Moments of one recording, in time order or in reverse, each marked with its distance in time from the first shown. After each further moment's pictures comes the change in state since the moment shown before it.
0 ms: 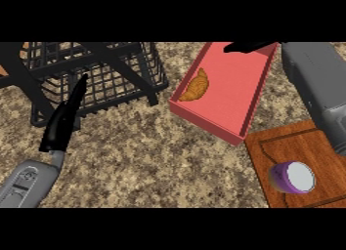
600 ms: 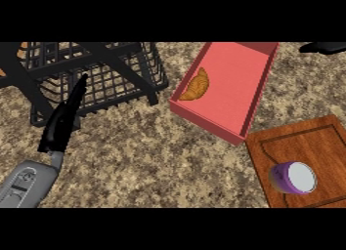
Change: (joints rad) left arm 0.006 0.003 0.002 -0.011 0.008 -0.007 -0.012; right arm 0.095 -0.287 -0.062 0.041 -0.040 0.188 -0.064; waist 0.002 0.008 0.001
